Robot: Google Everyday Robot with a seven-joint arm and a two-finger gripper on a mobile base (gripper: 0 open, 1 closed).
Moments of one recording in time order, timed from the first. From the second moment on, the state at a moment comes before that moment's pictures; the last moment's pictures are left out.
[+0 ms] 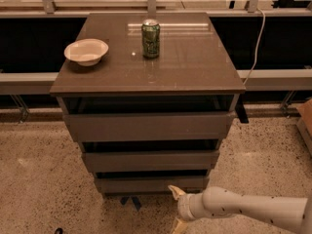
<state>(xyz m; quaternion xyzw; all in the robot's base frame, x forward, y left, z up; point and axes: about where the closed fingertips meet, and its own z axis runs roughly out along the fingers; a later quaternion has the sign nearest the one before) 0.448 -0.070 0.324 -0.66 0.66 0.16 0.31</state>
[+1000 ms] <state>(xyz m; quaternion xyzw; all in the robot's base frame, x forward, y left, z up) 0.518 -0.082 0.227 -0.66 0.68 0.16 0.30</state>
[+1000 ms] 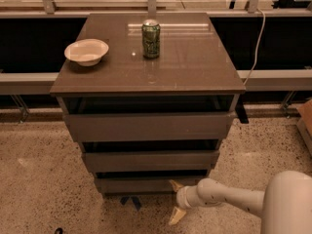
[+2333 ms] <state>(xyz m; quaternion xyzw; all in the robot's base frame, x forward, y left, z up) 0.600 -0.082 0.172 -0.64 0.69 0.14 0.29</state>
